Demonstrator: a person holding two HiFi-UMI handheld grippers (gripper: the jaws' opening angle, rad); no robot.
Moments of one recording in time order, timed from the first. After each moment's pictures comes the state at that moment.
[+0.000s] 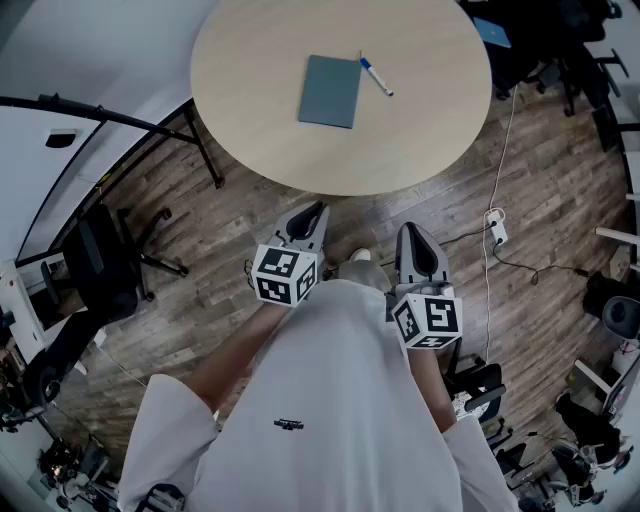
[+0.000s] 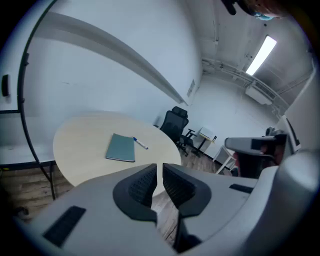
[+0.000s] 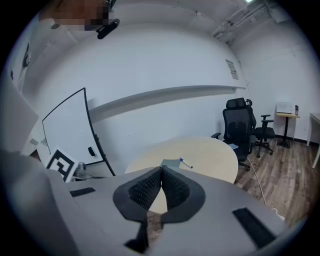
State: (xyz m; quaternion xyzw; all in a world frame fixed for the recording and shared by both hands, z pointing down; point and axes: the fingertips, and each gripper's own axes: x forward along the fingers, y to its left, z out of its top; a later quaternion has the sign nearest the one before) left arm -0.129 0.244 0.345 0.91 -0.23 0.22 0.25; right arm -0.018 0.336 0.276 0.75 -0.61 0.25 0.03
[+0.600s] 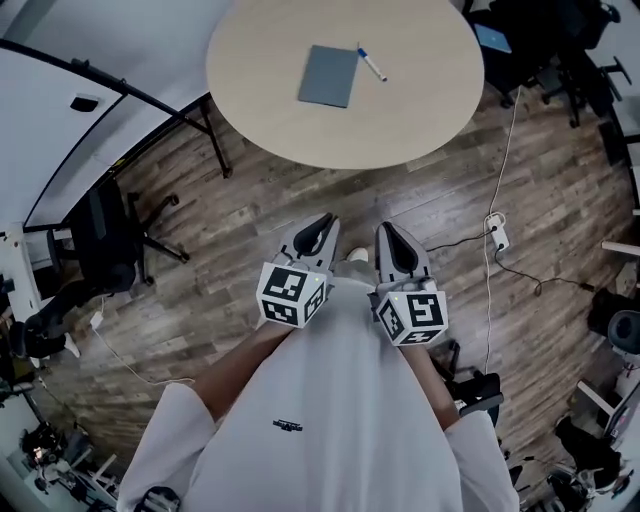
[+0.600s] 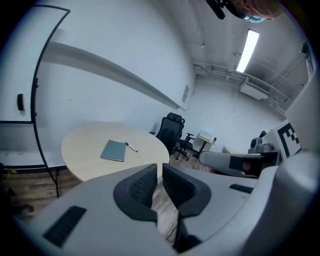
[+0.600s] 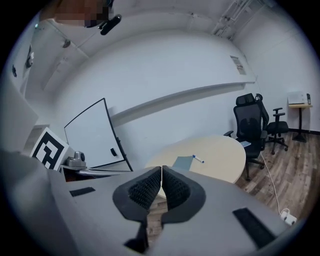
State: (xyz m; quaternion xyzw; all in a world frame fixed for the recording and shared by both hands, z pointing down) left arm -0.125 0.401 0.286 0.93 -0.25 0.19 0.21; right arm -0.053 0.449 0.266 0.70 -0.68 0.24 -0.01
